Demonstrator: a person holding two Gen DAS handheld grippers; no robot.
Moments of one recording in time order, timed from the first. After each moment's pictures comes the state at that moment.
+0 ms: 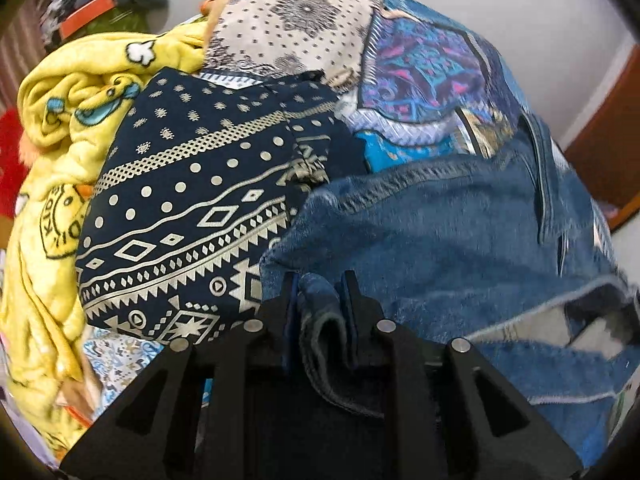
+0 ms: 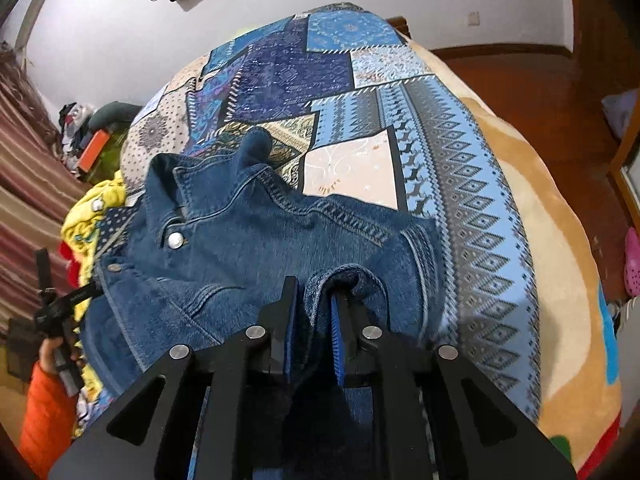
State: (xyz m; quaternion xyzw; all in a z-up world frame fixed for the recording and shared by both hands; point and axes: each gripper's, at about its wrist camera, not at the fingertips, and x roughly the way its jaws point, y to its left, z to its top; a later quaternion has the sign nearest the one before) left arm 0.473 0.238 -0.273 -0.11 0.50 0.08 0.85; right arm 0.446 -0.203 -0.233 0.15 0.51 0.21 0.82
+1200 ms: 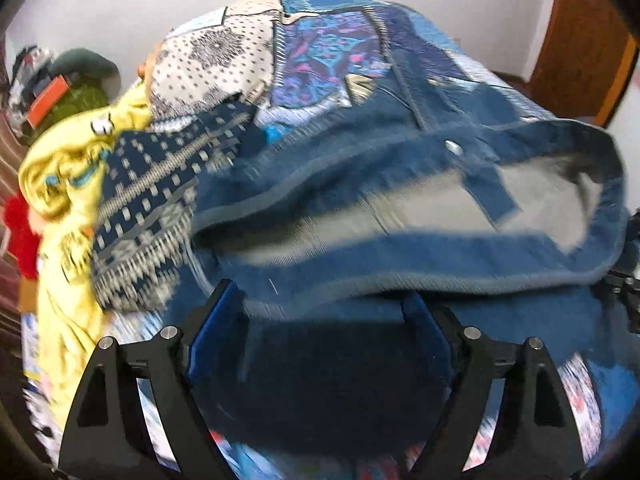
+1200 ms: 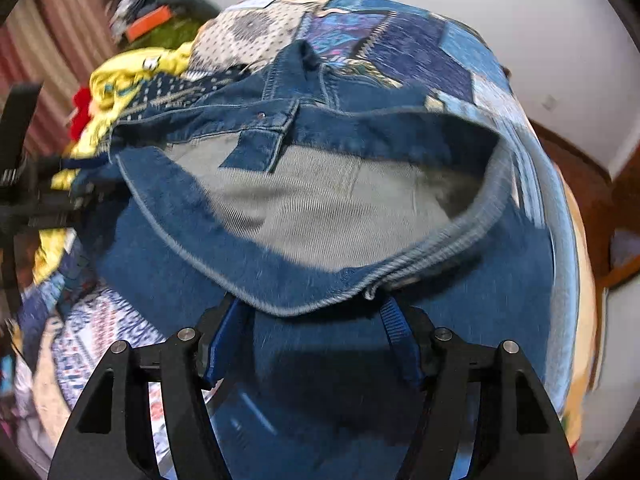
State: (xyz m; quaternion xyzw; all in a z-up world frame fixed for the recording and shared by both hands) left arm 0.439 0.148 -0.239 0.03 0.49 0.03 0.87; right arm 0.376 -0.074 -0.222 -0.11 0.48 0.28 0.82
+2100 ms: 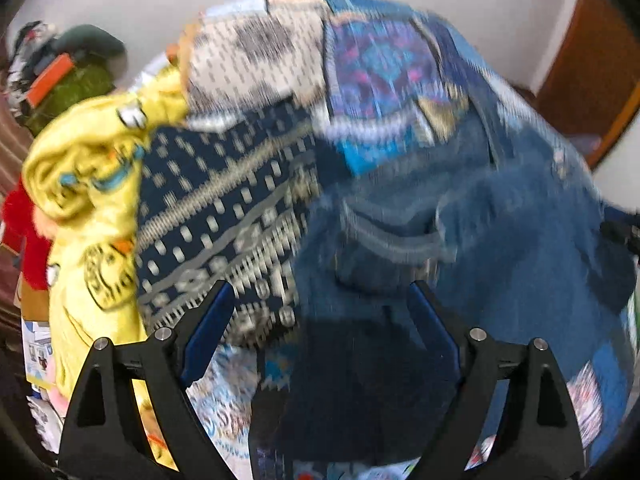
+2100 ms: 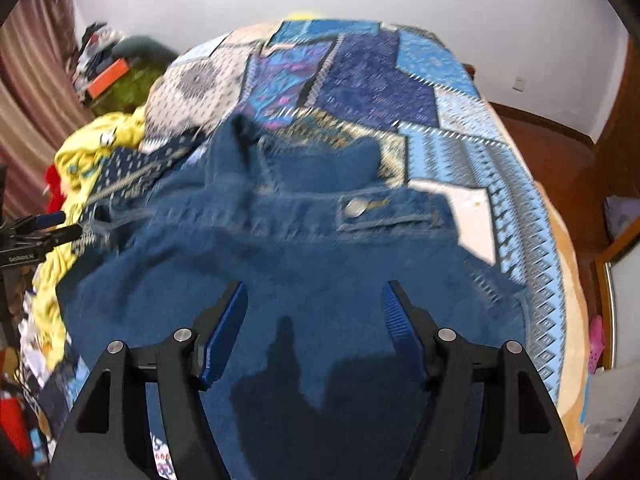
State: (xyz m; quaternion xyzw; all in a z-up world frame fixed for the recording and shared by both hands) left arm 0.451 0.237 -0.228 -0.01 0.52 0.02 0.85; right arm 0.431 -0.084 -0.197 -0.02 0.48 0.23 0.84
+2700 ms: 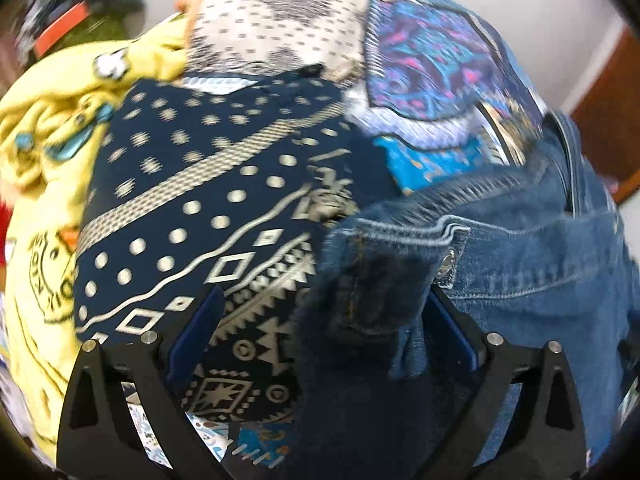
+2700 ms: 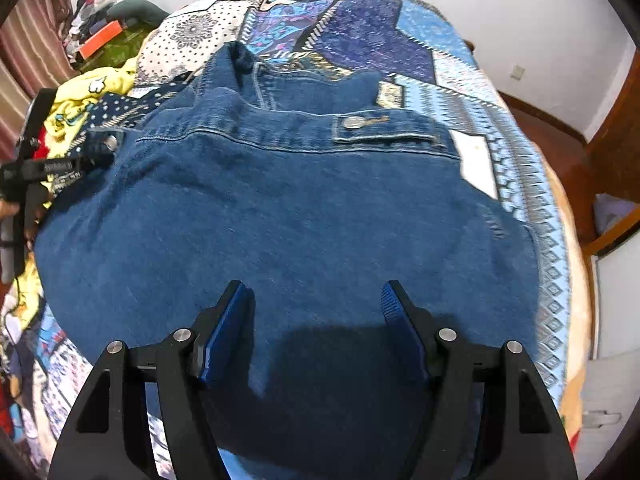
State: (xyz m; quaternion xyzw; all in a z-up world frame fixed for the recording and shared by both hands) left arm 0.502 0.265 -0.277 -0.10 0.52 0.07 0.85; right arm 0.408 -0.092 -0.230 -0.07 0.51 0.20 0.83
